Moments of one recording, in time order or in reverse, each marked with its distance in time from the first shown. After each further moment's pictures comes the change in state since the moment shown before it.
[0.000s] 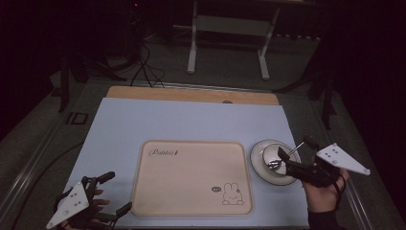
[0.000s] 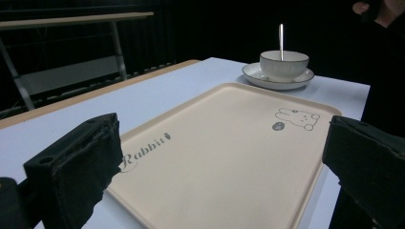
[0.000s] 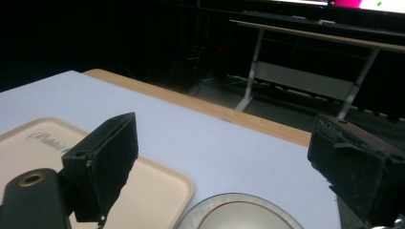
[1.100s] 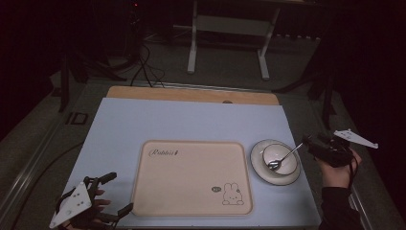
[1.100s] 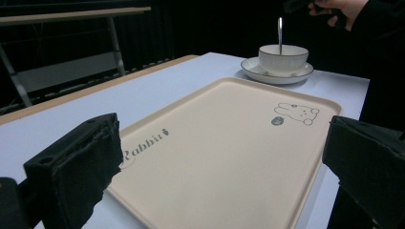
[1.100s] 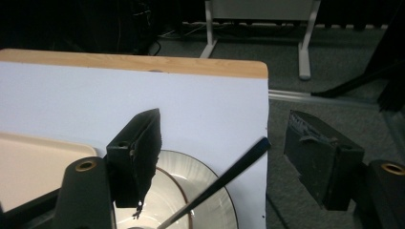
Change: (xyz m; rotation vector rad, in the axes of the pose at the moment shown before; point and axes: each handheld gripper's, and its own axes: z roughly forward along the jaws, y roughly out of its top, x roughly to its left) left arm -0.001 -0.002 0.003 0.020 -0.004 0.006; right arm -0.113 -0.045 0.038 0.210 -0.127 0.231
